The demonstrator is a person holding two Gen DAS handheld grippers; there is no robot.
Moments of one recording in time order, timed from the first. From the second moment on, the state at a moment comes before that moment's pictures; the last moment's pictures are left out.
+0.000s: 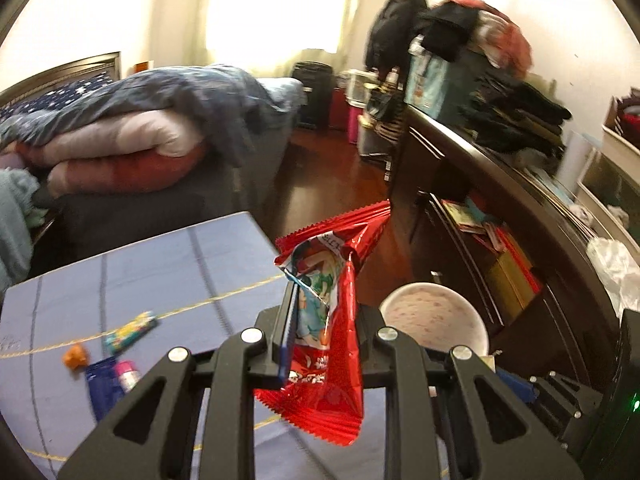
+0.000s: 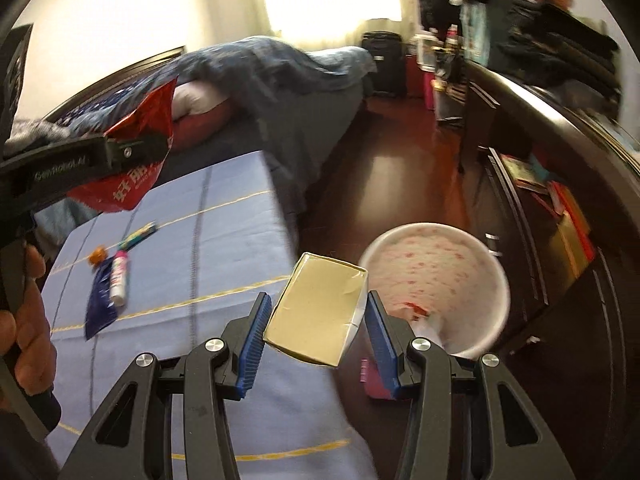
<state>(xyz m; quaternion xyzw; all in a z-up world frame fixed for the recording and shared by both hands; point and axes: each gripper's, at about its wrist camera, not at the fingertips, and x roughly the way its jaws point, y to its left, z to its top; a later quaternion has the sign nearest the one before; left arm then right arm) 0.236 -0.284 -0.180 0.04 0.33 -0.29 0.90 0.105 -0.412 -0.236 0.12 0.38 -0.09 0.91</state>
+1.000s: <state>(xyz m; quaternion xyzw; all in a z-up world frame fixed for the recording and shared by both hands) 0.272 -0.482 -0.285 0.07 0.43 -0.42 0.80 0.133 -0.552 -0.327 0.15 0.41 -0.23 0.87</state>
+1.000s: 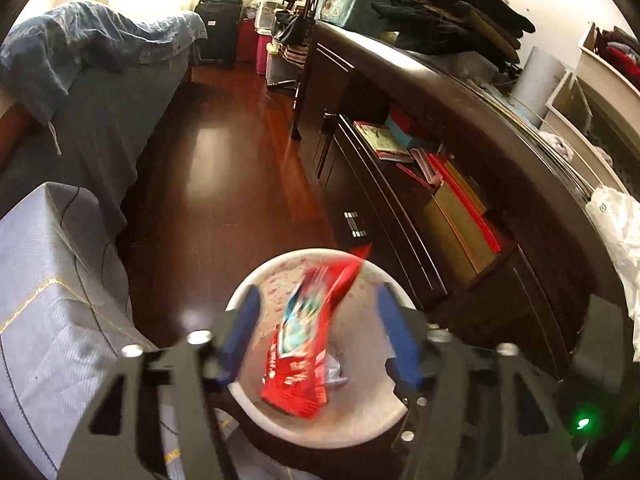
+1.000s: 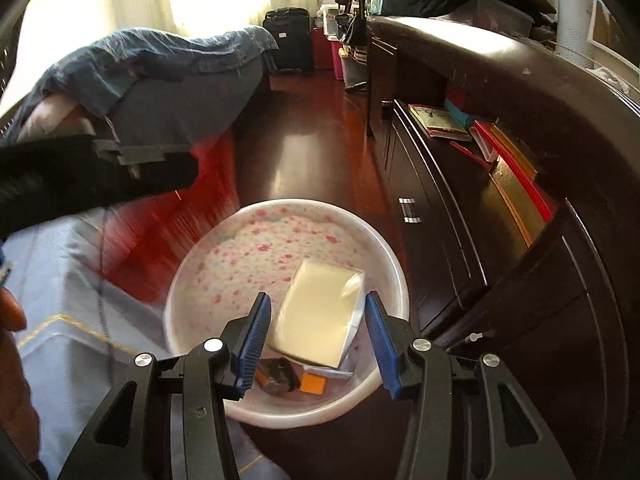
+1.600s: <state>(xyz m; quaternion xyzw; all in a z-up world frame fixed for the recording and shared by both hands) 0.285 -0.396 -0.253 0.07 0.39 -0.32 0.86 0.127 -0.513 -0.299 0.15 0.41 -0.21 0.88</state>
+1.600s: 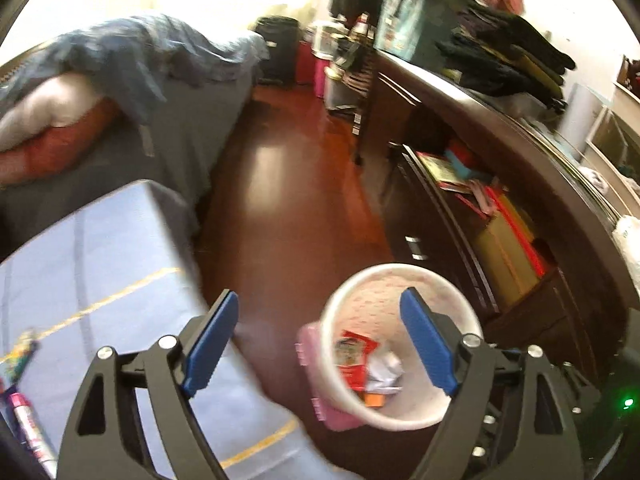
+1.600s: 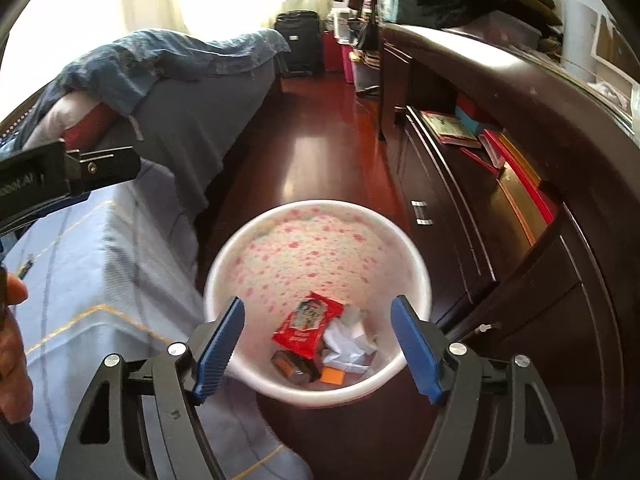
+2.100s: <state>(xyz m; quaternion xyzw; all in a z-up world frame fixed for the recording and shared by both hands) 0.307 -0.210 -0.230 0.04 0.40 -0.12 0.91 0.147 -0.390 -0.257 0.11 0.40 -0.06 0.91</state>
